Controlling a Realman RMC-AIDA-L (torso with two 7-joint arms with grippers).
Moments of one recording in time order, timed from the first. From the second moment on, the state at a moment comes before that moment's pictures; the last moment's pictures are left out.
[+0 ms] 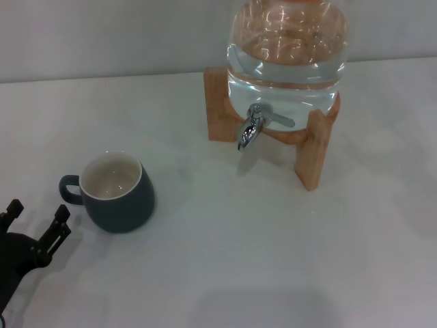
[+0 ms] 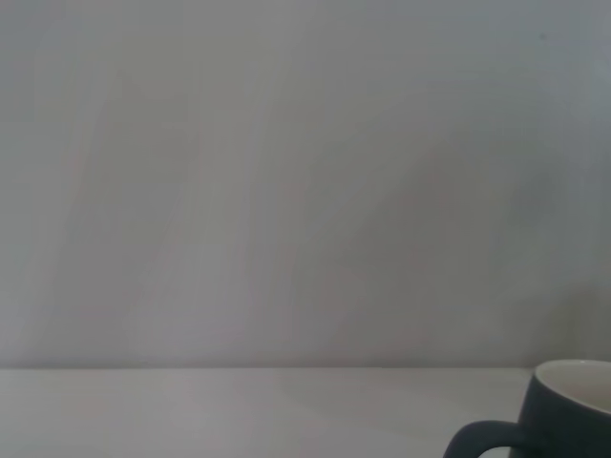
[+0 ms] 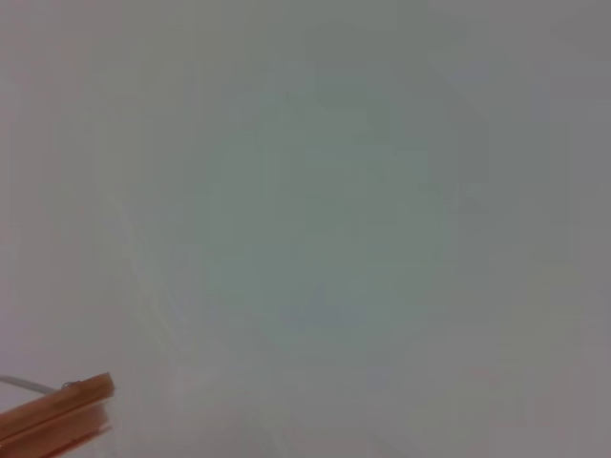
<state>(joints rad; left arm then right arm) -0.27 -2.09 0.02 -0.08 -1.36 -1.32 2.79 0.23 1.94 -0.34 -0.65 1.71 1.52 -1.67</state>
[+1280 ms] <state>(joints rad) -0.33 -2.09 0.01 -0.08 -1.40 -1.26 2.78 0.23 1.94 -0.34 -0.65 1.71 1.52 -1.67</state>
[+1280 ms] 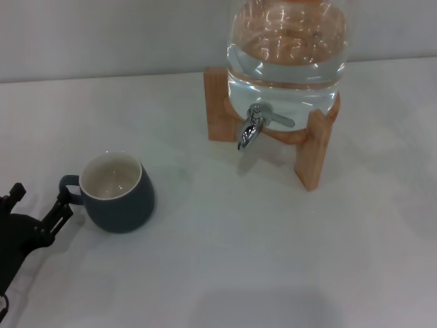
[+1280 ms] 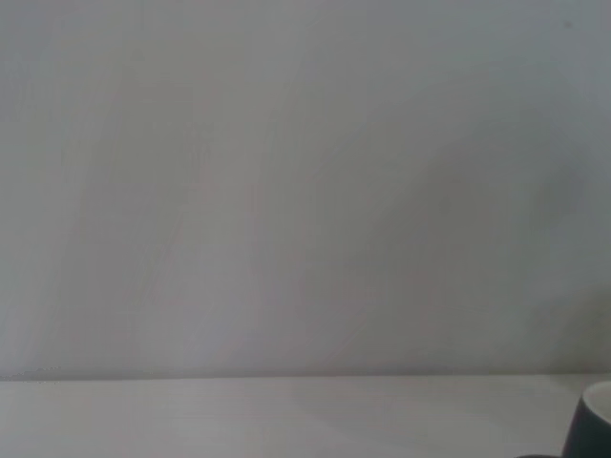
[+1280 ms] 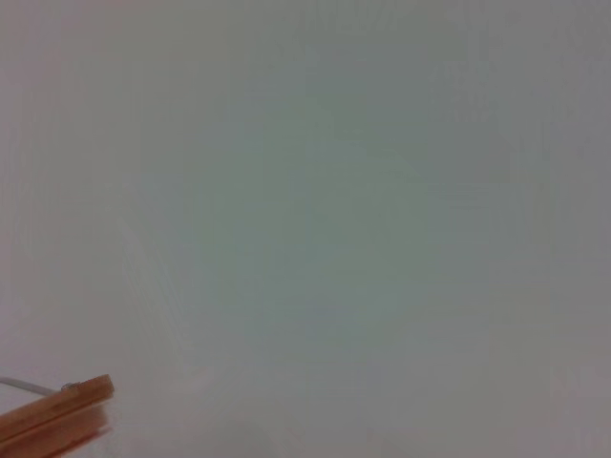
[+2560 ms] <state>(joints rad) -0.37 -2.09 0.01 -0.07 -1.41 -1.18 2.78 0.24 1.95 -0.34 -0.65 1.71 1.52 -1.67</state>
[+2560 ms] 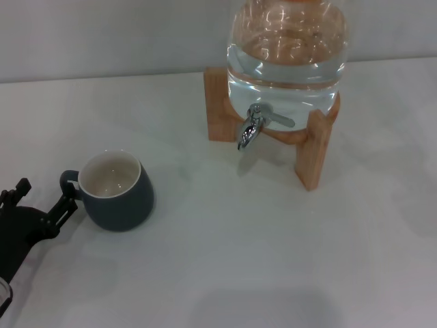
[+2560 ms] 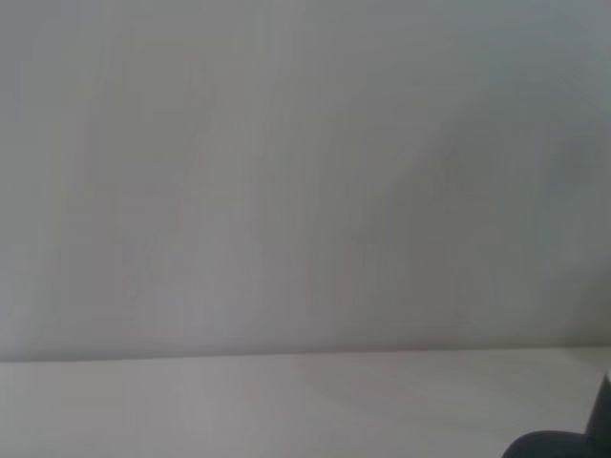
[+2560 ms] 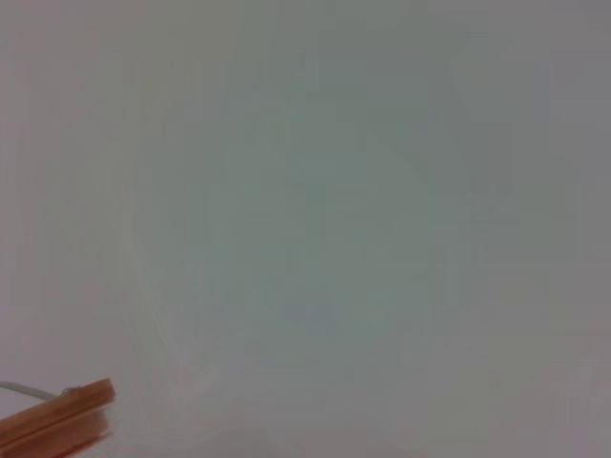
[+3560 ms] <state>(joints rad) -0.39 -2.08 0.01 -0.08 -1.42 -1.17 2.78 0.23 1.95 -0.34 -0.65 1.71 1.52 -1.68</state>
